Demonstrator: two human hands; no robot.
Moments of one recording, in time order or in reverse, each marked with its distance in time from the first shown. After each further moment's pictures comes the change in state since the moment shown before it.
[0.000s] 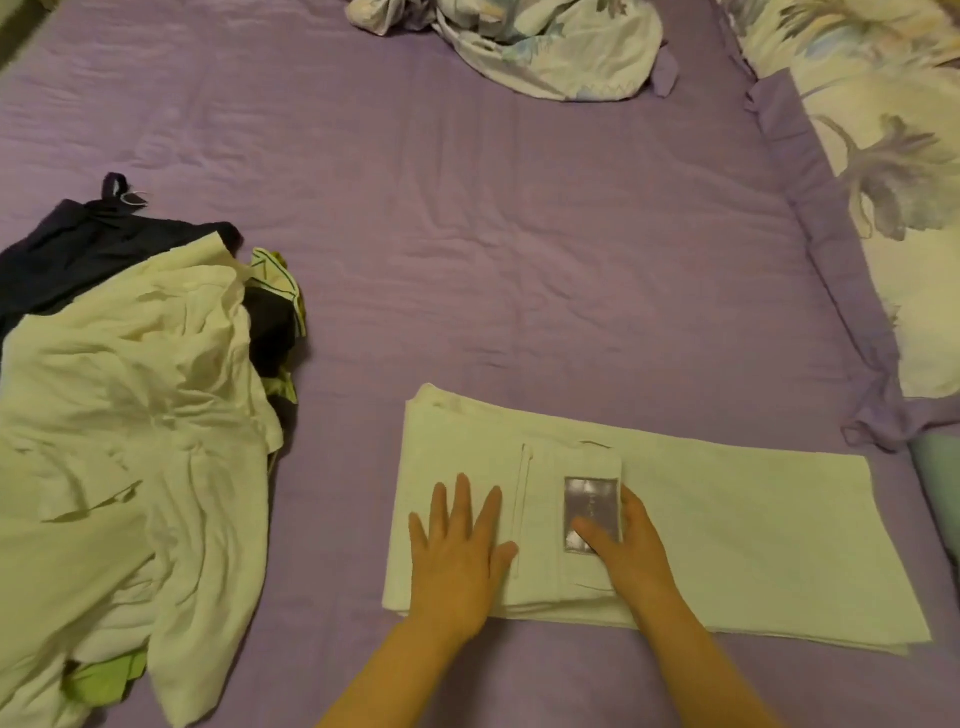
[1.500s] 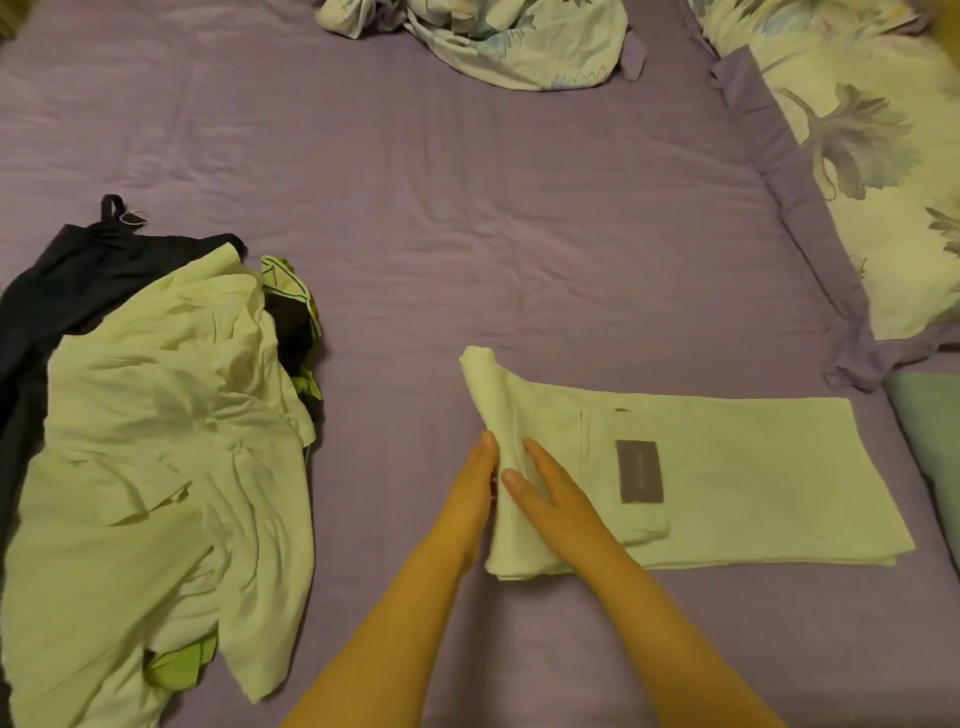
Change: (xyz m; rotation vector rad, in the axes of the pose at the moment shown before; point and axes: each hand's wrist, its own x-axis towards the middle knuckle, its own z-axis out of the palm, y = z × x) left_hand -0.007 0.000 -0.073 -1.462 -0.176 -0.176; right_hand -0.054 -0.062 0.072 -0.092 -0.239 -0.062
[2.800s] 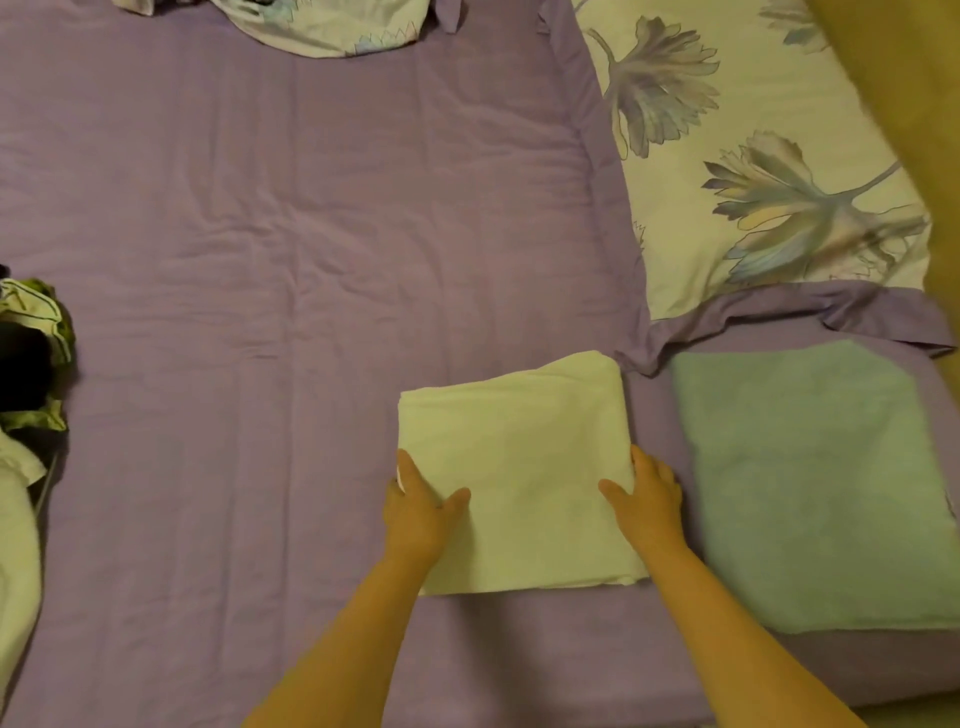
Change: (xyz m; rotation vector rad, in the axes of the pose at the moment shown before) left_hand 0.077 -0.096 0.276 0.840 0.342 -0.093; right_hand 0.019 0.224 -0.369 -0.296 0.382 0.288
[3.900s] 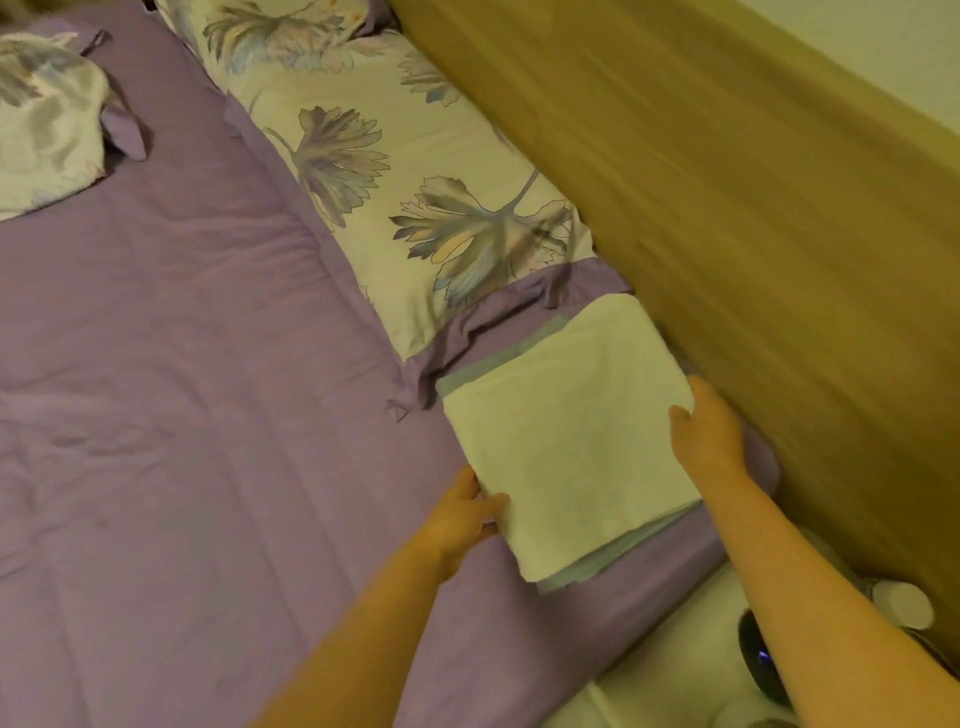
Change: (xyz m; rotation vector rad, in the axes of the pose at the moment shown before) left_hand -0.089 0.179 0.145 -0.326 -0.830 0.201; right_hand 0.003 0.156 -0.230 0.149 0.545 0.149
